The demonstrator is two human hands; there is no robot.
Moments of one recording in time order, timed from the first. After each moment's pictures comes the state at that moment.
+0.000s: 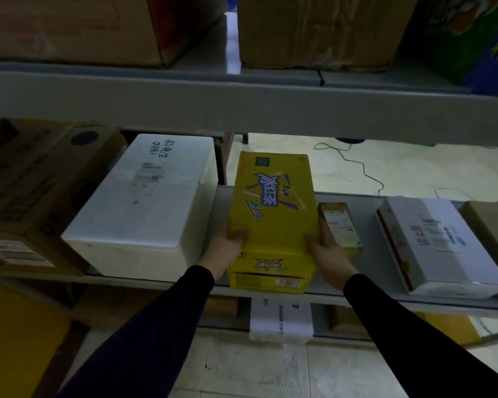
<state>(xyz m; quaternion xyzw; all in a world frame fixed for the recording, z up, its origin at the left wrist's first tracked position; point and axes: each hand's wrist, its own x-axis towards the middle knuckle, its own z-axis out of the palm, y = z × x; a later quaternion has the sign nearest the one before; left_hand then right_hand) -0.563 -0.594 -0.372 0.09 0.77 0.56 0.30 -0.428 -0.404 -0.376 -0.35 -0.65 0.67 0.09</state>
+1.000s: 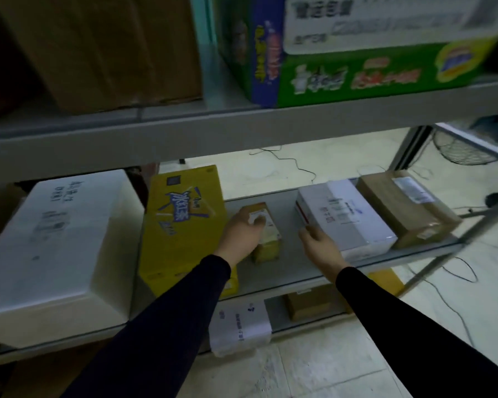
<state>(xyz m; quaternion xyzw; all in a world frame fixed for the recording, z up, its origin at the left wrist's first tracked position) -0.455 -0.427 -0.301 0.33 0.80 0.41 0.30 -0.295 -0.315 -0.336 -0.47 -0.71 0.51 0.13</state>
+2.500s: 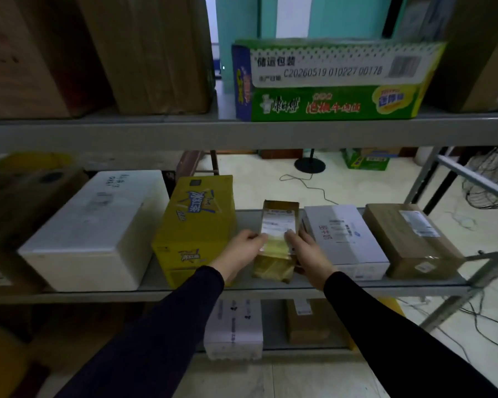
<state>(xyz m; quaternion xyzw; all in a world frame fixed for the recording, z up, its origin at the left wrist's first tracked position) -0.336 -0.469 -0.255 0.19 0.80 0.46 0.33 -0.240 -0.337 -0.294 -0.34 -0.61 0.71 0.12</state>
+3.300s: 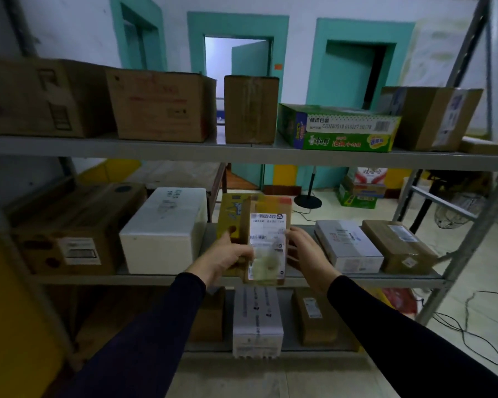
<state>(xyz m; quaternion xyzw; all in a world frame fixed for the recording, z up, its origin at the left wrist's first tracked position) -0.268 -0.756 -0.189 0.23 0.69 0.60 0.33 -0.142 -0.608 -0.188 -0.22 -0.67 0.69 0.18</state>
